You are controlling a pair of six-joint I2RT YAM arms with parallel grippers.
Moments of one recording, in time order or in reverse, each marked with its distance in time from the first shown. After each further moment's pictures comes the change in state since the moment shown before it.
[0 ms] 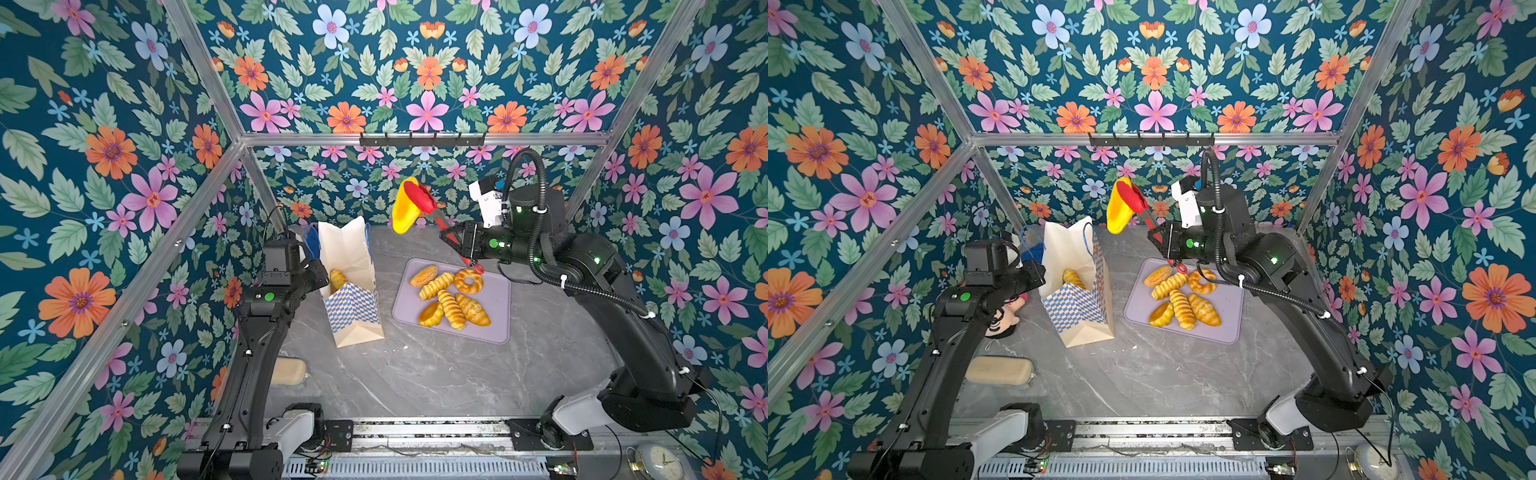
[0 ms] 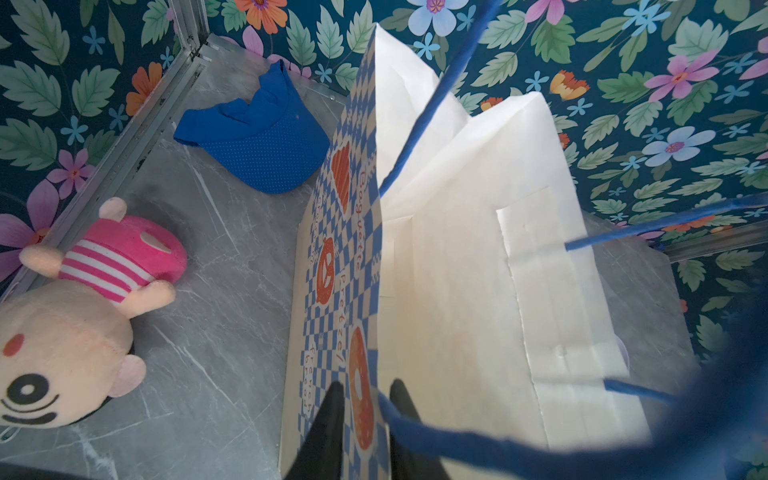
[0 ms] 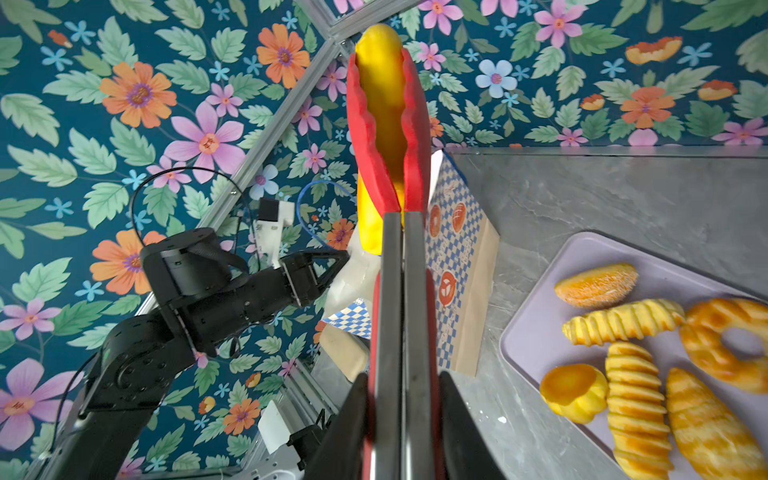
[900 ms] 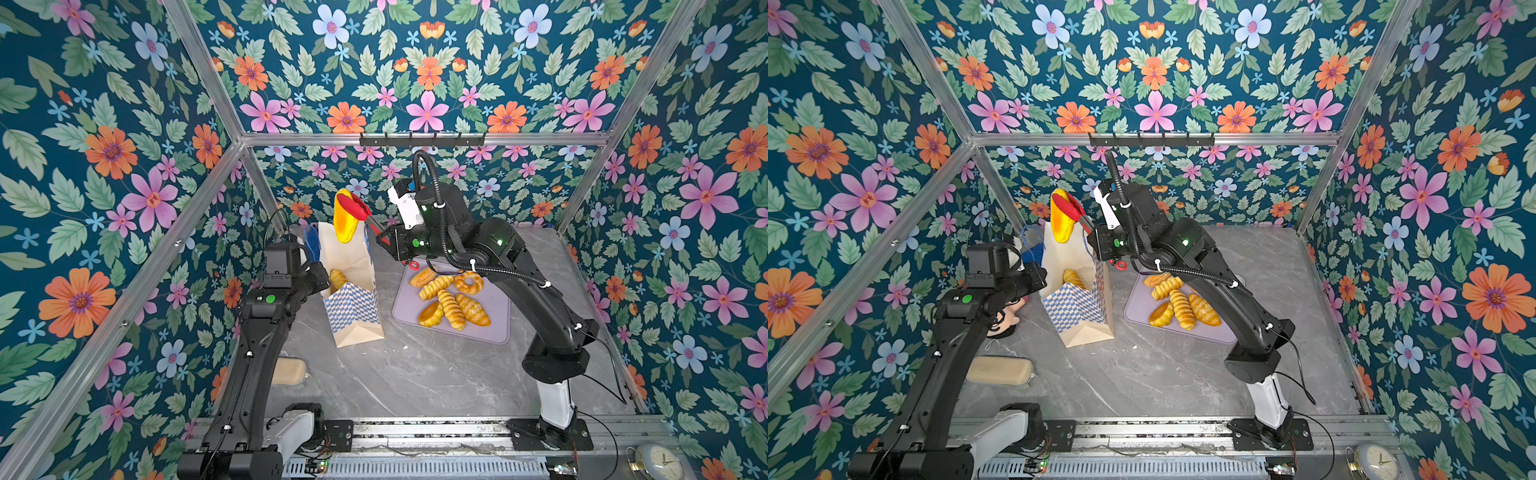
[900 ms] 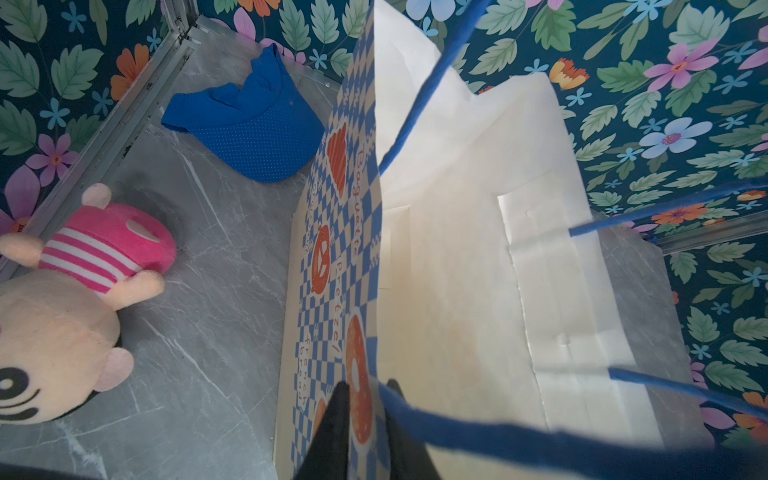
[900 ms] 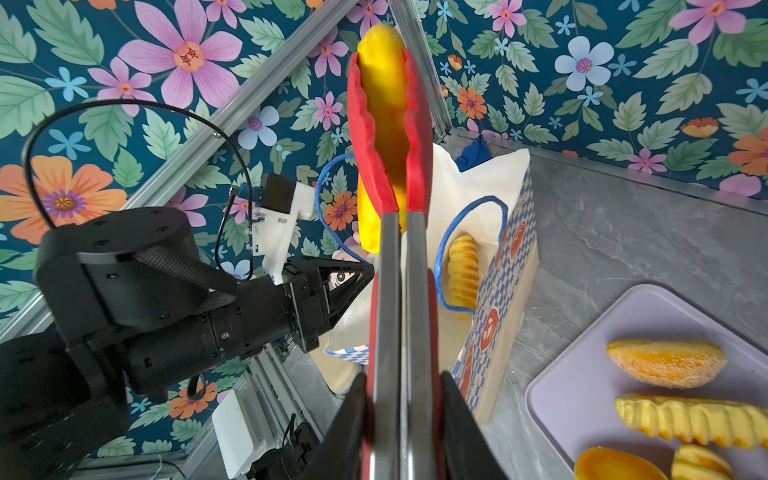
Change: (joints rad) left arm 0.000 -0.011 -0.030 0.008 0.024 -0.008; right arm 0.181 0.498 0.549 -0.137 0.126 -0.118
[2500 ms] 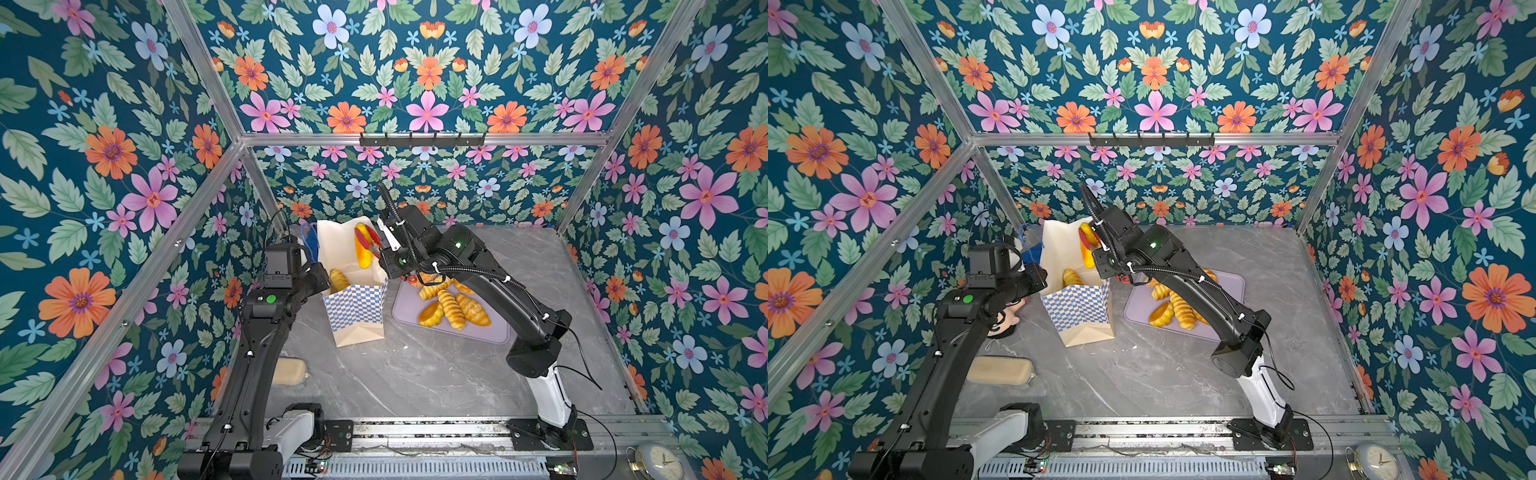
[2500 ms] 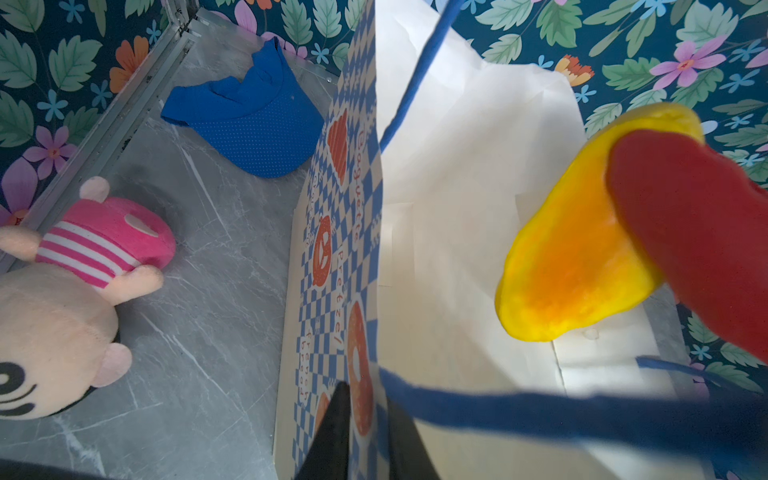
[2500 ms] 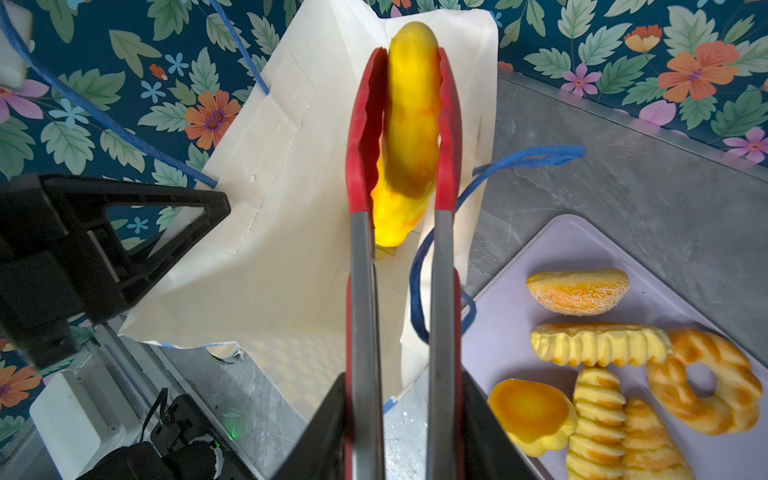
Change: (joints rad) left arm 0.000 0.000 -0.008 0.000 -0.003 -0.008; right arm 0.009 0.102 -0.066 -0.136 0.140 -0.094
